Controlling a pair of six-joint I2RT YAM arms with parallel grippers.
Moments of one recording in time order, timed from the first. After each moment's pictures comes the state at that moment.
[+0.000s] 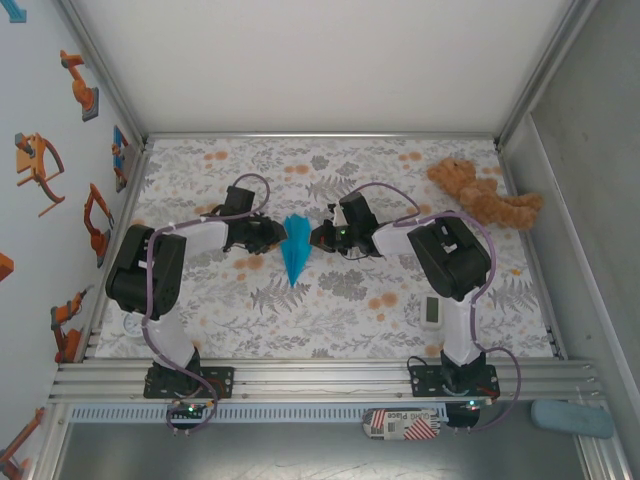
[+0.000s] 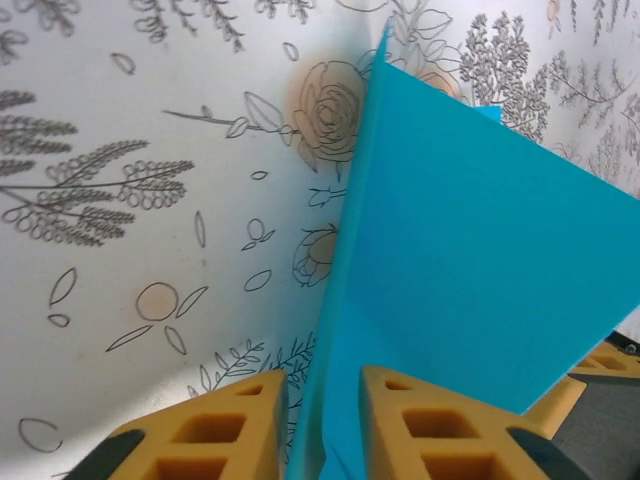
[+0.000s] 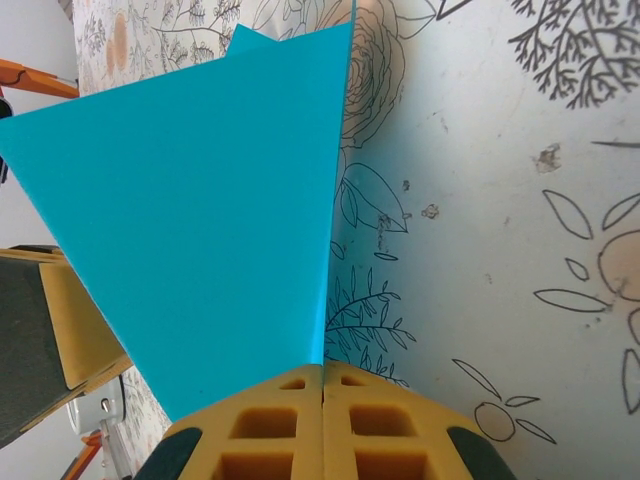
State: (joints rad) left arm -0.39 1.80 0.98 -0.19 0.46 -0.78; right arm 0.58 2.04 1.08 0.22 -0.59 0.86
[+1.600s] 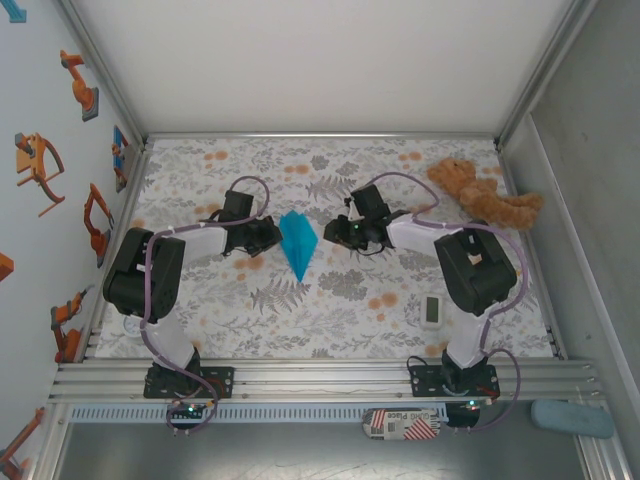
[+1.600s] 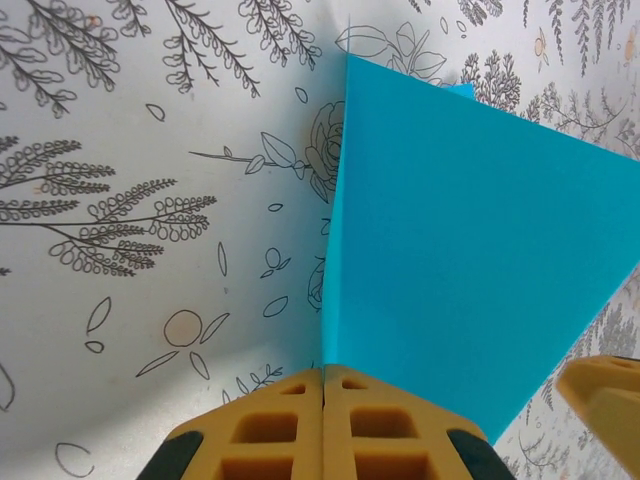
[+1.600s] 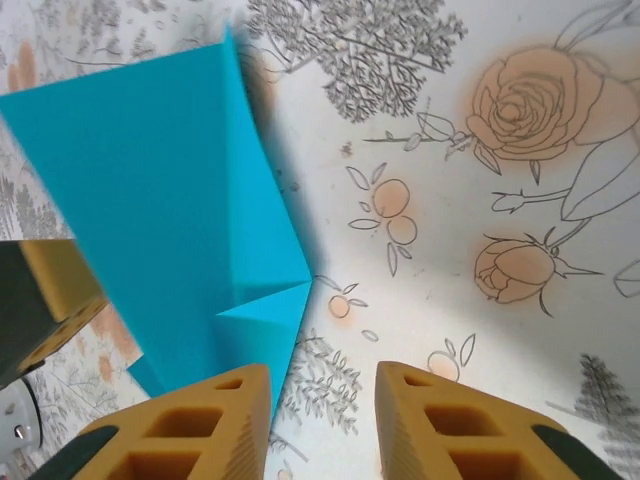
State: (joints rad) left arm -0.39 1.77 0.91 -0.09 0.40 -0.77; right arm 0.54 1.85 1.10 -0.16 -0.42 0.72
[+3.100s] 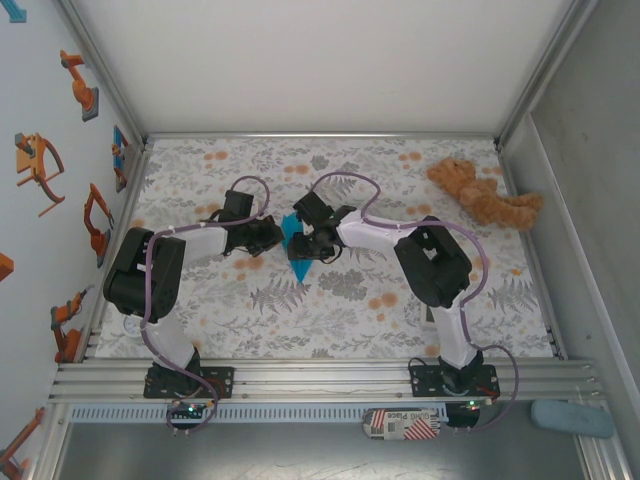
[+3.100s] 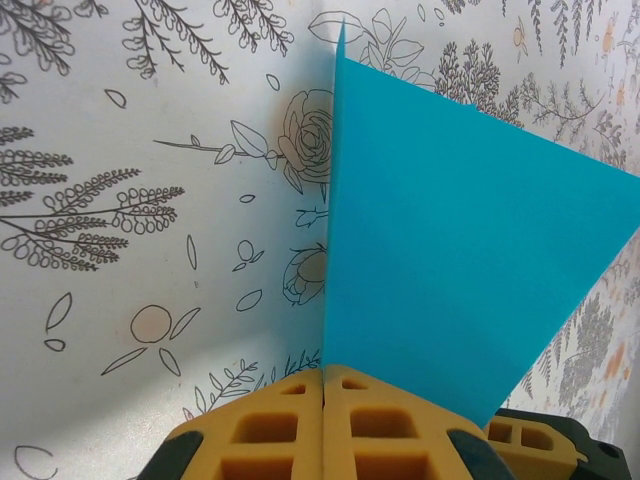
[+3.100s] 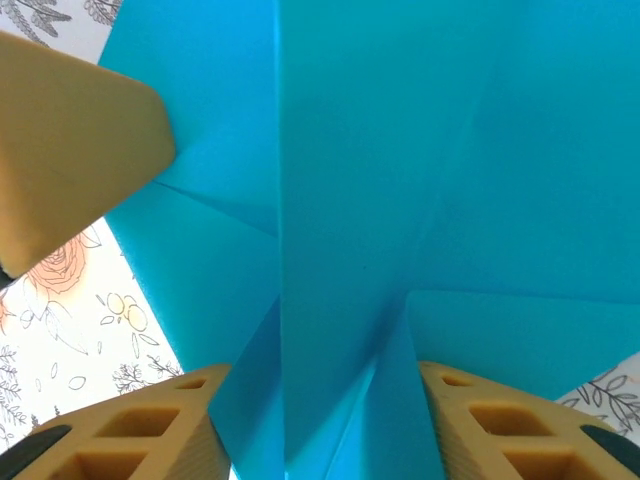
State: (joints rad) left arm -0.39 1.77 0.91 -0.07 0.43 -0.78; right arm 0.79 2.08 1.46 -0.50 -0.22 0.59
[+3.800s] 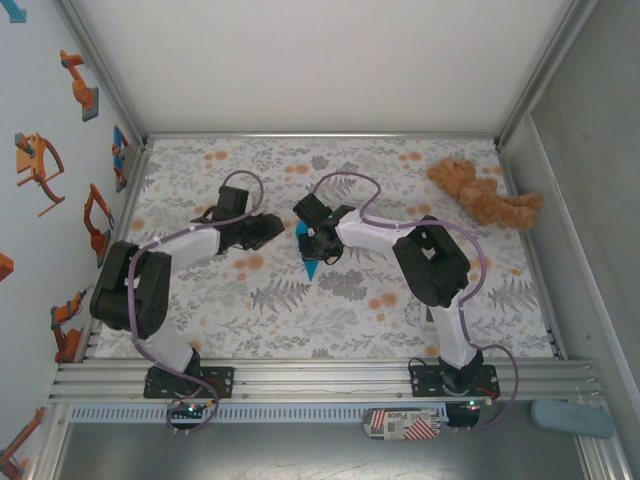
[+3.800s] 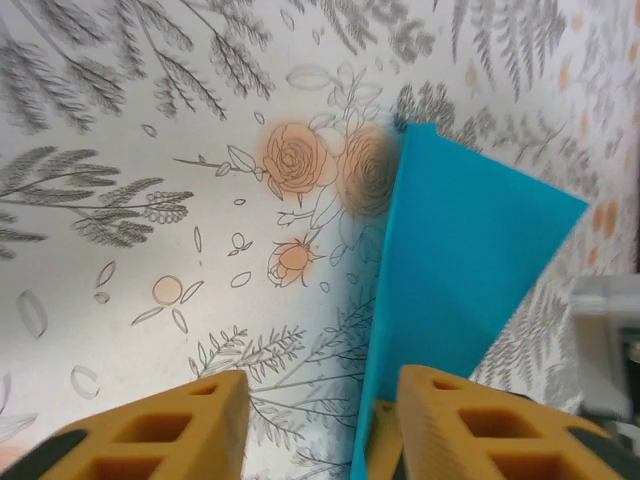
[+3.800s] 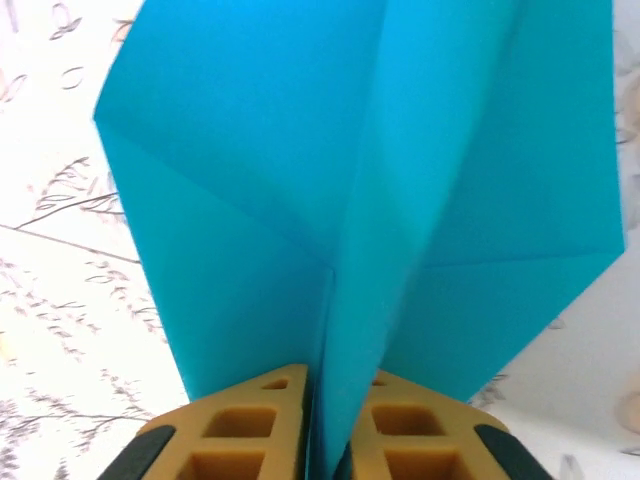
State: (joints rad) left arm -0.39 1.62 0.91 -0.18 0.34 -0.78; right arm 0.79 2.08 1.47 -0.58 -0.06 0.59
